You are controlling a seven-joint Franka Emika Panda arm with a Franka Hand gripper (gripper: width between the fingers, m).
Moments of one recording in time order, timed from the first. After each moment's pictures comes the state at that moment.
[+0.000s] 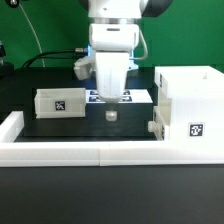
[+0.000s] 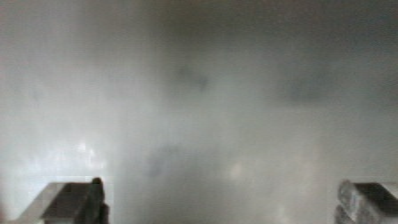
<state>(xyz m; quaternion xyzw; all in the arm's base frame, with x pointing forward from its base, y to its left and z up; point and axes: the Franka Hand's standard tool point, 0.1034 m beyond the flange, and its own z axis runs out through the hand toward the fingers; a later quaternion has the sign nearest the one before) 0.521 -0.046 0.042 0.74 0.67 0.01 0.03</state>
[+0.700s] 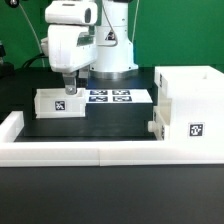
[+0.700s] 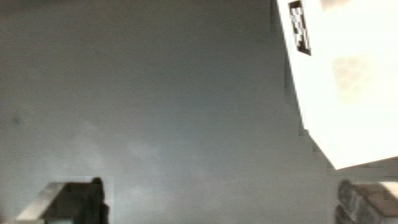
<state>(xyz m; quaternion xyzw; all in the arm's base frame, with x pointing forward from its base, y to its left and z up) 0.481 -0.094 0.066 0.78 0.62 0.02 0.05</state>
